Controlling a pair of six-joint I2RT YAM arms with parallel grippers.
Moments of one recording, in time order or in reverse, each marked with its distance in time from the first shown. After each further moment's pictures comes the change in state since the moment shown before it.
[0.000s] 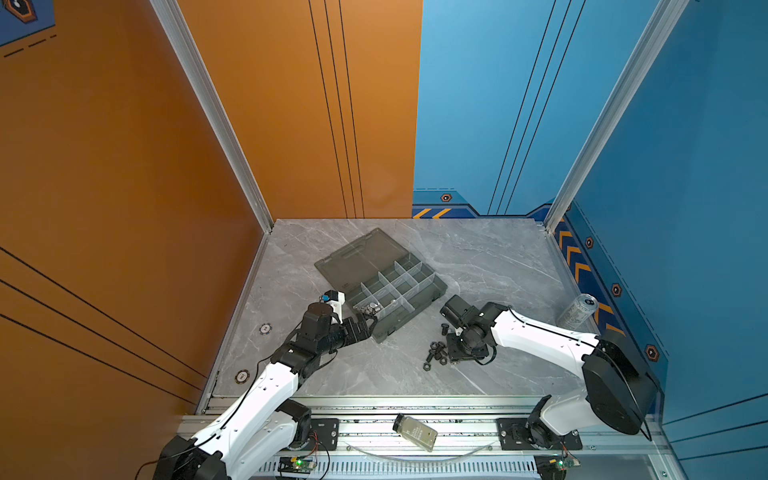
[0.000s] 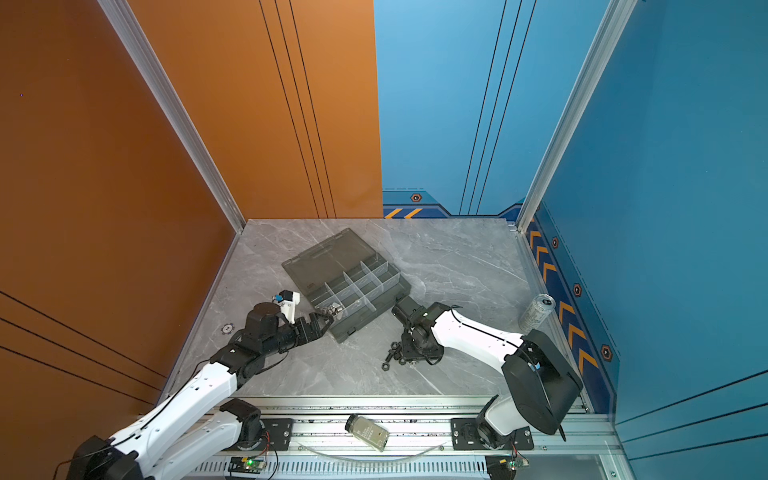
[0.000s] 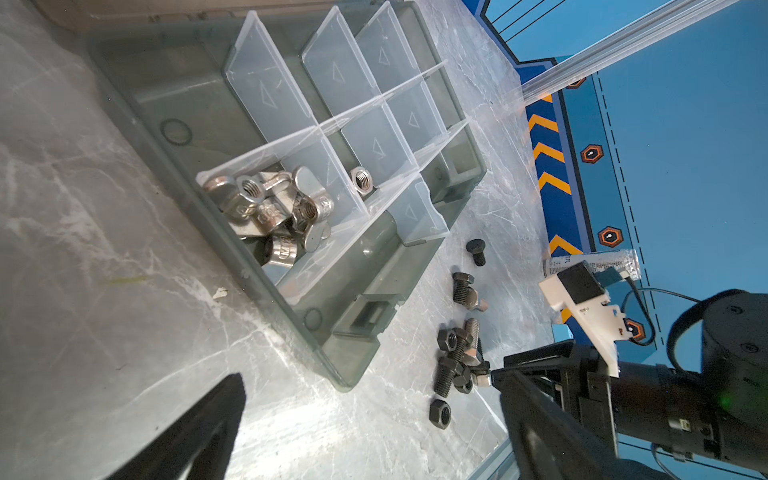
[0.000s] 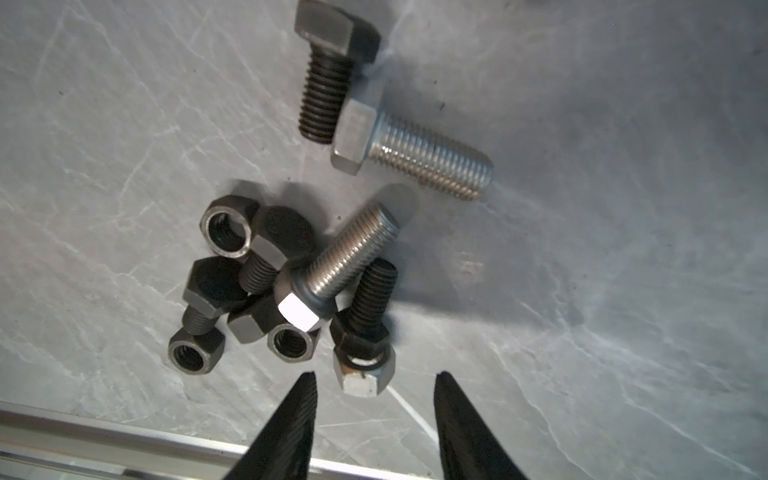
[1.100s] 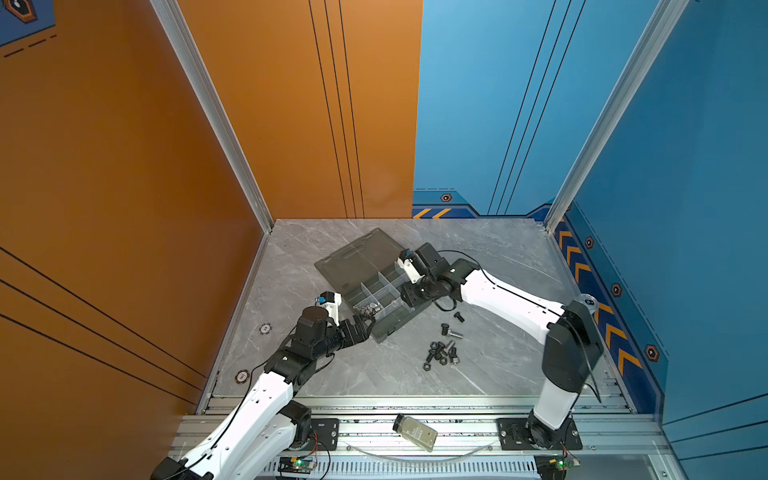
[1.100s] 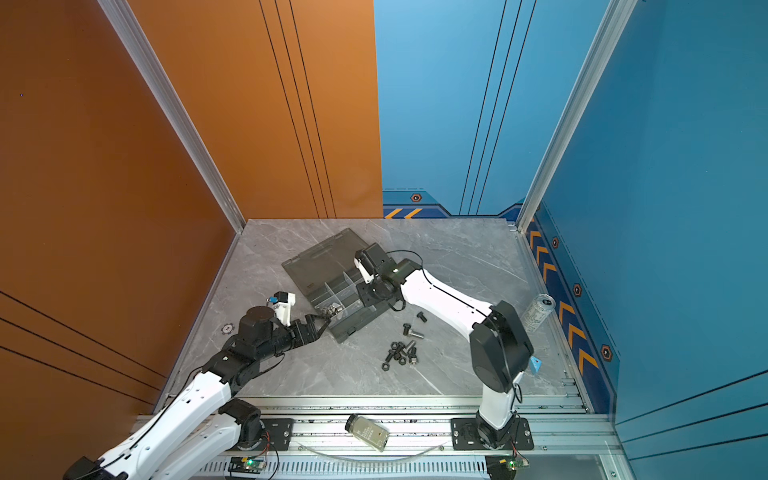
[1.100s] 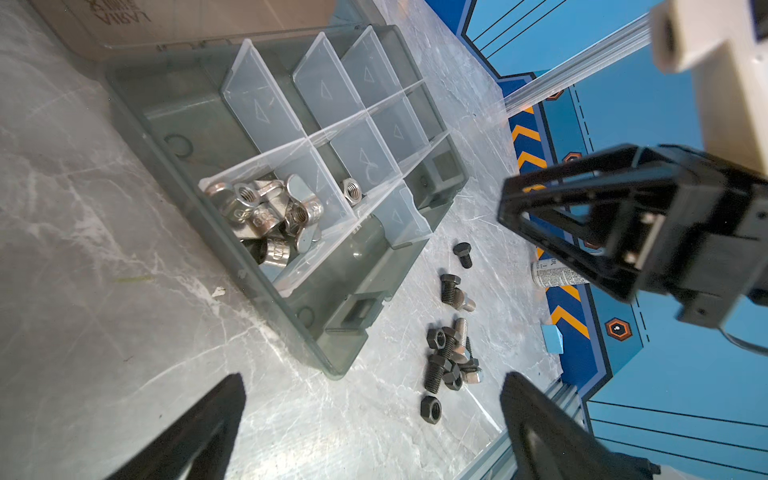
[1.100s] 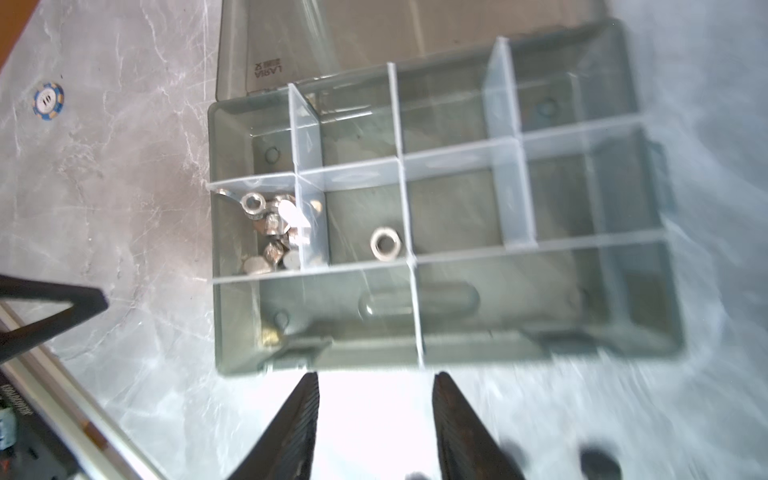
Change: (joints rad) left arm 0.001 -0.104 -0.014 -0.038 -0.008 -0.001; right arm 0.003 0.244 0.570 0.108 0.009 -0.394
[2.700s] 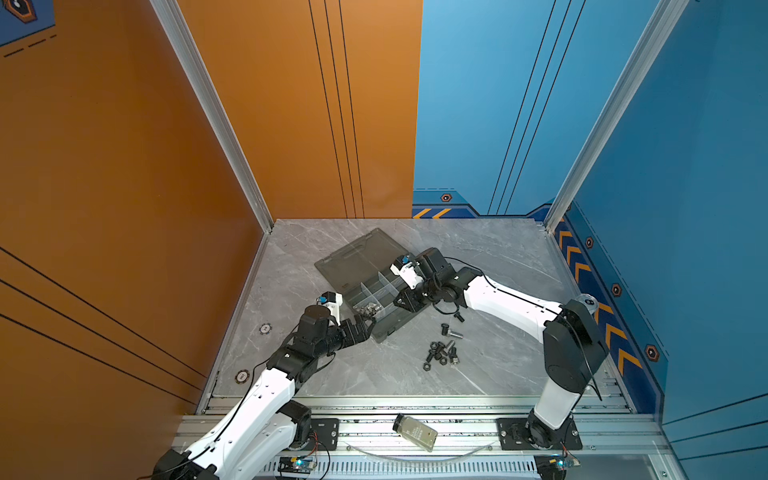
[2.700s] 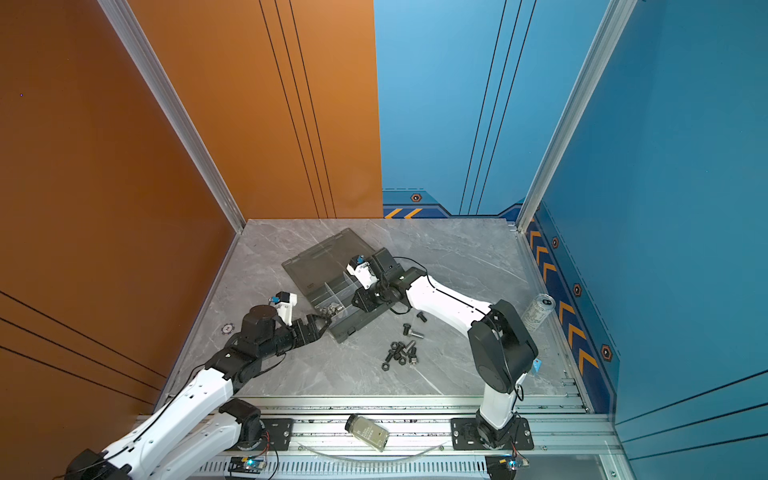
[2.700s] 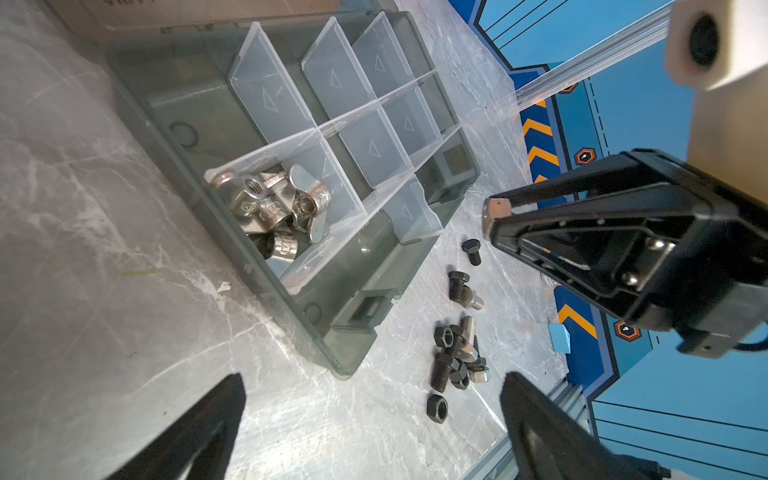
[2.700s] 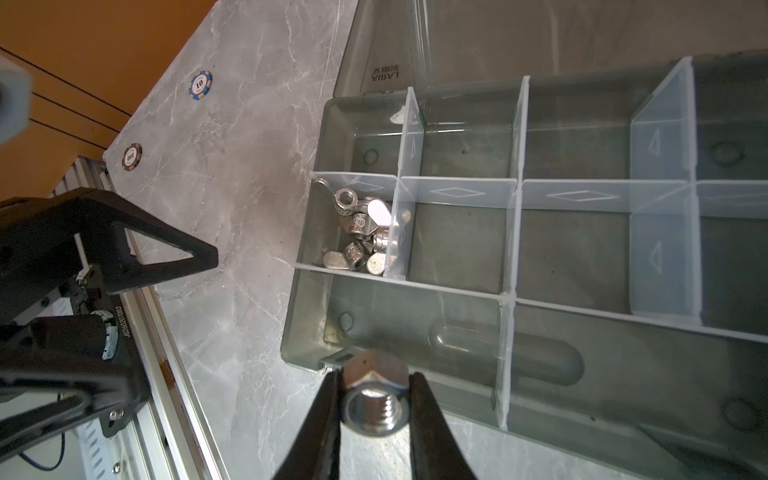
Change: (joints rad) left arm -0.001 0.033 0.005 0.000 0.000 0.000; right arm -0.039 0.056 -0.100 0.269 -0.326 -0.142
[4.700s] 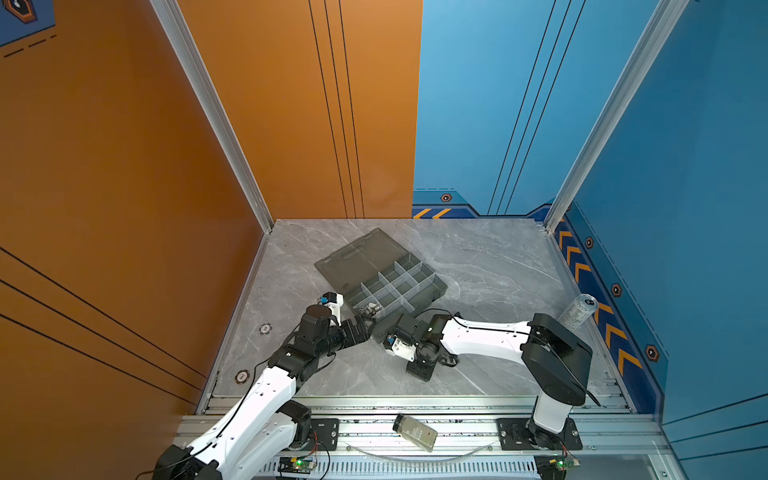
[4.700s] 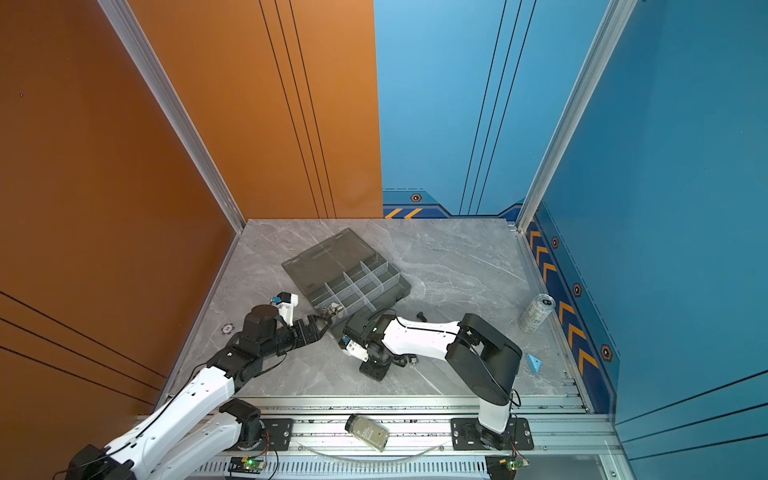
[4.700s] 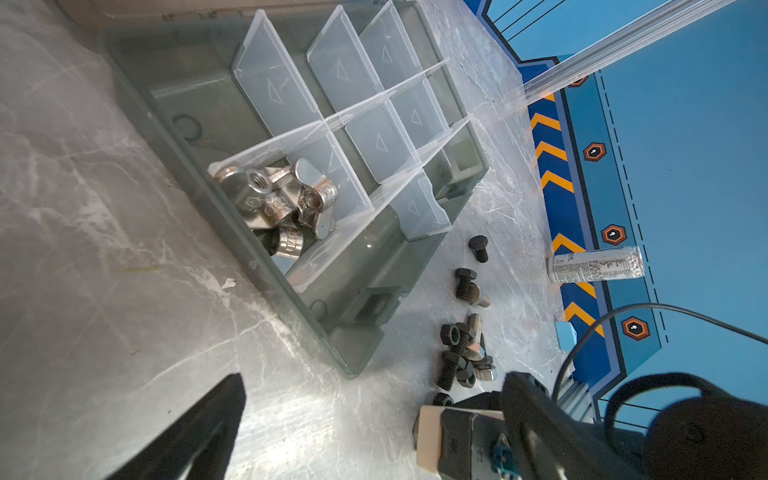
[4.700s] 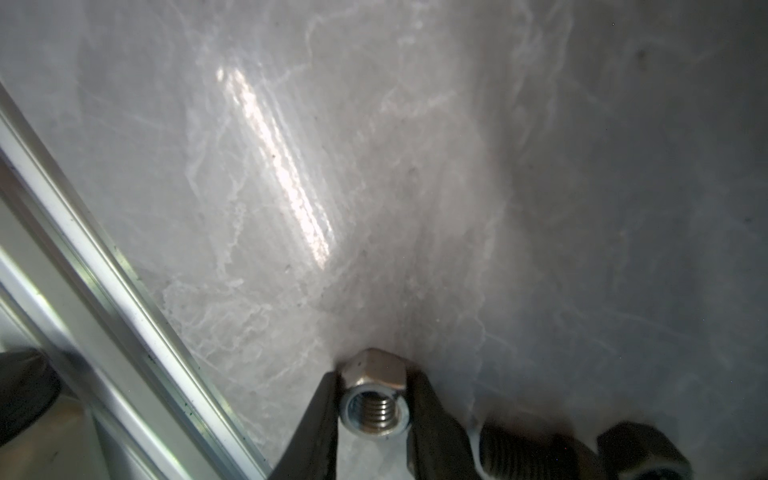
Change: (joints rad) left arm 0.000 0.024 0.000 0.000 0.000 0.007; right arm 0.329 0.011 -0.241 -0.288 0.251 -0.214
